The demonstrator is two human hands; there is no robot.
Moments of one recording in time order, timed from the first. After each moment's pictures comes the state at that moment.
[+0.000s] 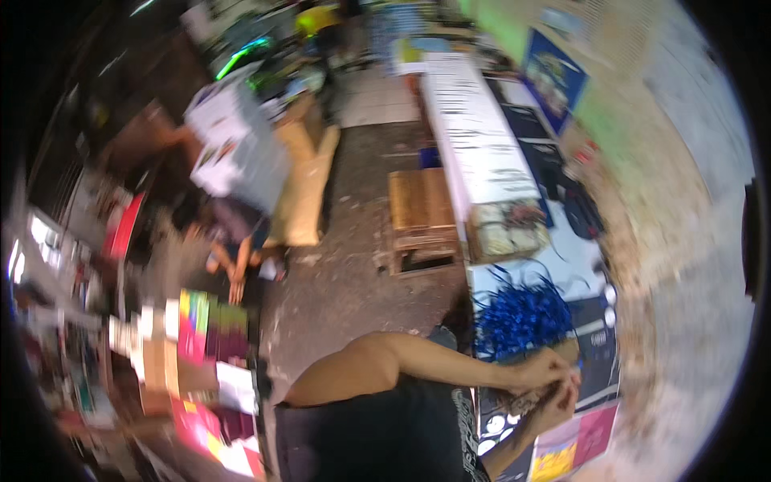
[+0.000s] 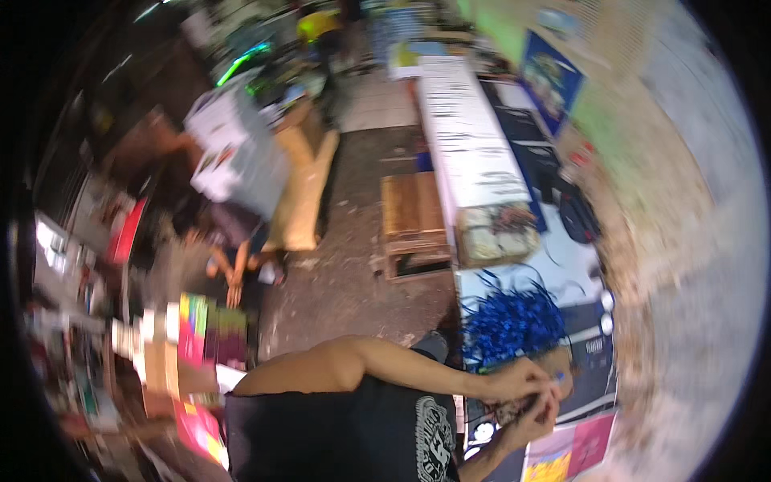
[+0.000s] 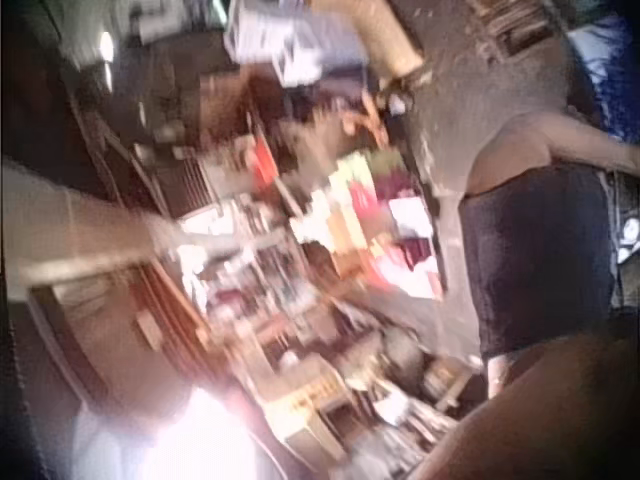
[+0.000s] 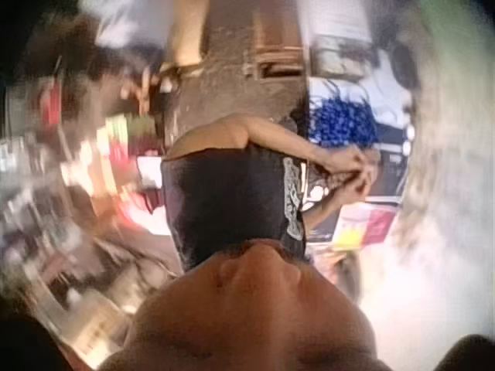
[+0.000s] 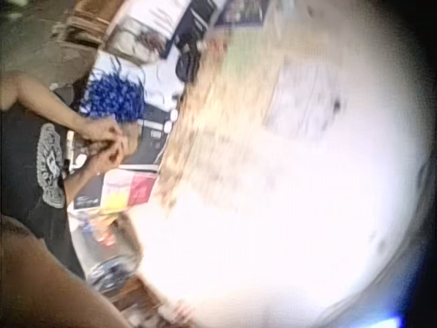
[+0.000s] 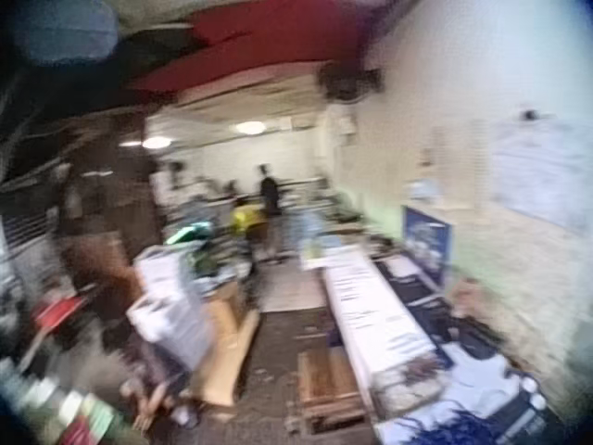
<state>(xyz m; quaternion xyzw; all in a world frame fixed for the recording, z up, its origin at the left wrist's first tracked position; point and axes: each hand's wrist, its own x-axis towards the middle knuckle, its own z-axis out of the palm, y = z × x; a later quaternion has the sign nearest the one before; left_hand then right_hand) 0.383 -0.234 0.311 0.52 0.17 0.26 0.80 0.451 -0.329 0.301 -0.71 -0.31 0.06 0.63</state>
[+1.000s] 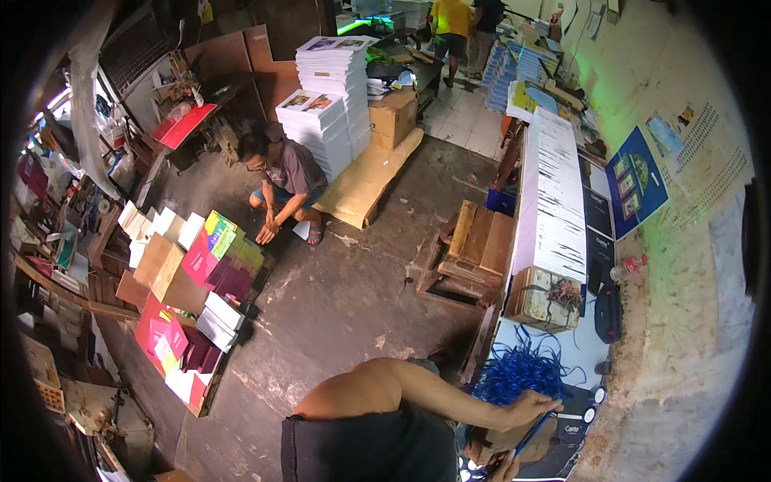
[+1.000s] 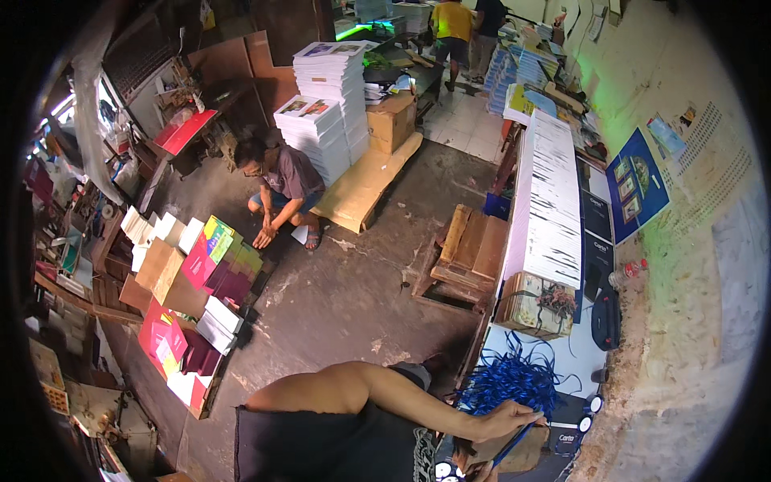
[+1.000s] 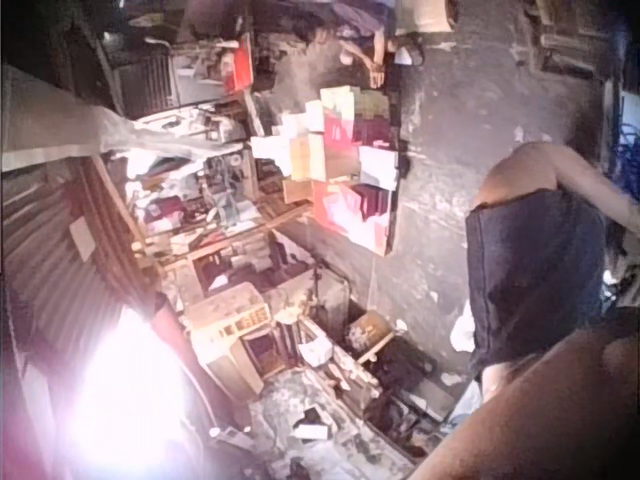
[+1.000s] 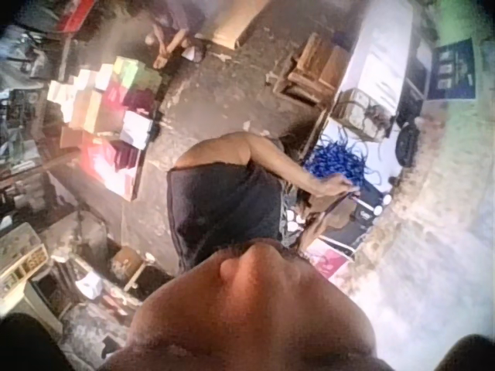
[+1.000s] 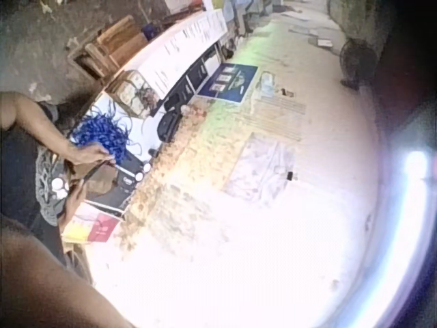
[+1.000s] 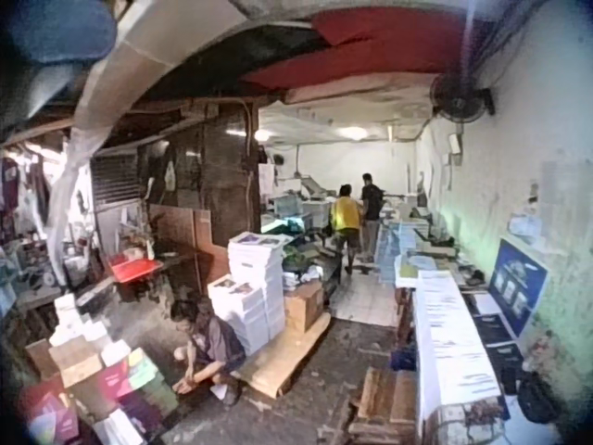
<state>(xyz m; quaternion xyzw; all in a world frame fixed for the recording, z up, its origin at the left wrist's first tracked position) 0.354 -0.226 0.288 0.38 0.33 0.41 0.76 0.445 -0.376 0.306 -0.69 -0.43 0.42 0.41</state>
